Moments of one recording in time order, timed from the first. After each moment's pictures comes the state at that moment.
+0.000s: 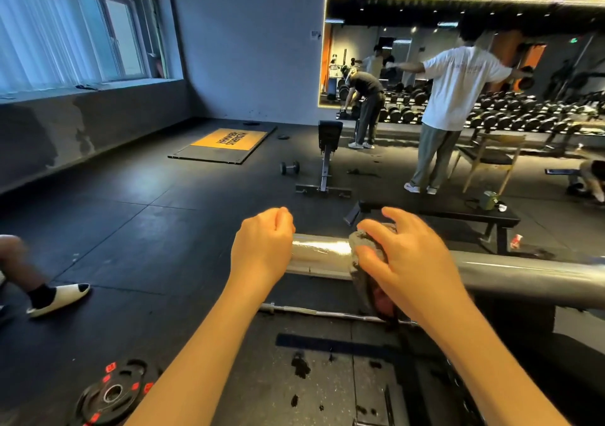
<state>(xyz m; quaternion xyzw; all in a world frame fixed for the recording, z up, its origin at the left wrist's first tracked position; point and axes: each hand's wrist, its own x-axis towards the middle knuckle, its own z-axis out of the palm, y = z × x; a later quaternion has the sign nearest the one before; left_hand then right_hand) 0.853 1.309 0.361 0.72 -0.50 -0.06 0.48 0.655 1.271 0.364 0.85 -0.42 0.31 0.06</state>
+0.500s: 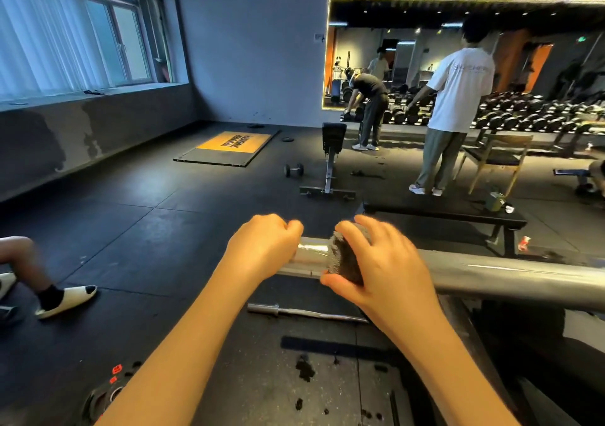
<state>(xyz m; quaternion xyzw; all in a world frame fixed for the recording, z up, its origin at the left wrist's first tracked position) 0.867 1.300 0.378 0.80 -0.56 -0.06 0.22 0.677 1.281 0.349 0.87 -0.38 0.31 0.11</state>
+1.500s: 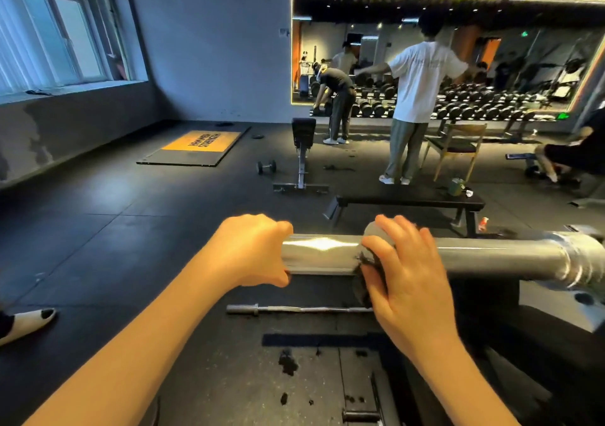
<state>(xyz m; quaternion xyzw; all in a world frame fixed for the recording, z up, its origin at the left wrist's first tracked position) 0.848 1.303 0.389 0.66 -0.74 0.10 0.01 0.620 1.283 0.323 0.81 -0.40 0.40 0.13</state>
